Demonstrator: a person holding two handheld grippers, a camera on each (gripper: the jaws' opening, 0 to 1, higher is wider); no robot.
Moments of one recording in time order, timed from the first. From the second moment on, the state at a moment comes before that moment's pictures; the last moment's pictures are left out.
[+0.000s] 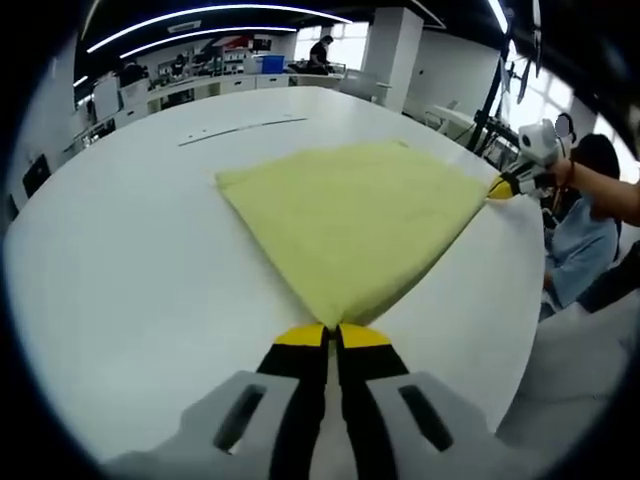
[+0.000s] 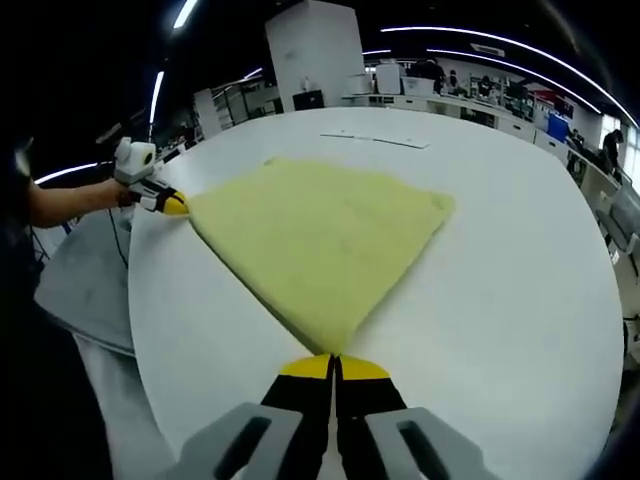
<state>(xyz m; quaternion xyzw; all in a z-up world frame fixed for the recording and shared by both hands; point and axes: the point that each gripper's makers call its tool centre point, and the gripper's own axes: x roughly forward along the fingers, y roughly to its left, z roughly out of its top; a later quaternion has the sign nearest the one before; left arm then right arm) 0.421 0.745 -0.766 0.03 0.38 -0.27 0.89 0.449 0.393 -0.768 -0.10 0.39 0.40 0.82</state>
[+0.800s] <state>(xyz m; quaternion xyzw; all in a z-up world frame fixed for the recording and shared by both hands) 0.410 0.751 -0.756 -0.02 0.35 -0.23 0.91 0.444 0.396 -0.765 -0.07 0.38 0.38 0.84</state>
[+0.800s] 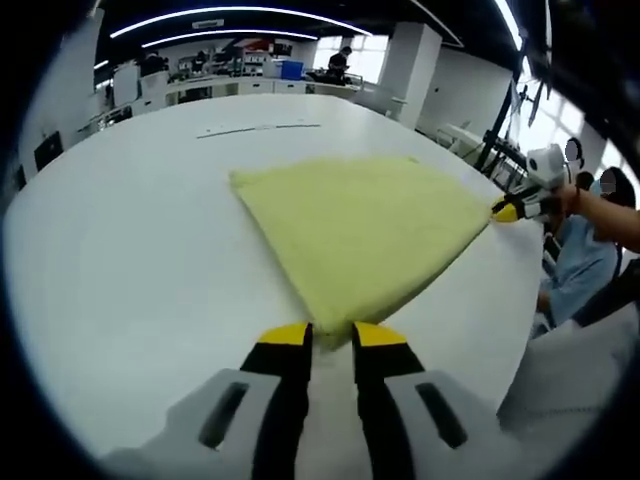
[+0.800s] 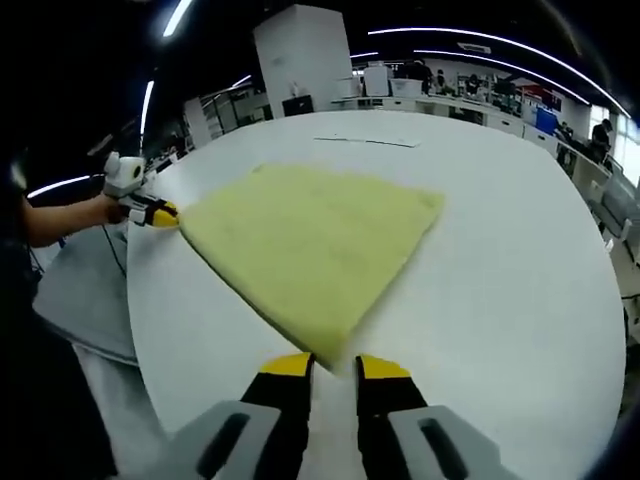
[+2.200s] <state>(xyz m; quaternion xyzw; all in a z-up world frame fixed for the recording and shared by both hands) 0.387 0.739 -0.652 -0.09 0.25 -0.20 0.94 0.417 0.428 -0.646 -0.06 0.29 0.37 0.88</state>
